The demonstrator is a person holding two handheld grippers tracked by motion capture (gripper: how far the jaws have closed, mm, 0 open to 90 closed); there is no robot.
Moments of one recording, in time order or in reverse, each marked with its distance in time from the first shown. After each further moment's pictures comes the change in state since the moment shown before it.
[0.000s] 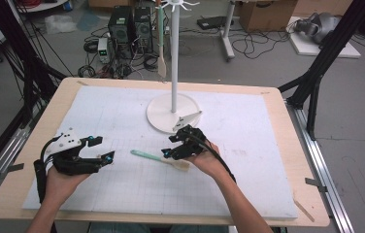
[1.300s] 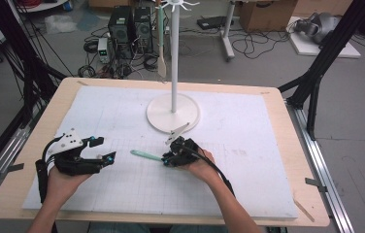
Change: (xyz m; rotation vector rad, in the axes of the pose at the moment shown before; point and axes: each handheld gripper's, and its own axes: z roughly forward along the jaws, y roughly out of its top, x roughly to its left) left arm -0.001 -0.001 0.003 0.004 -0.006 0.001; right arm 0.004 -0.024 0.040 0.129 0.047 -0.070
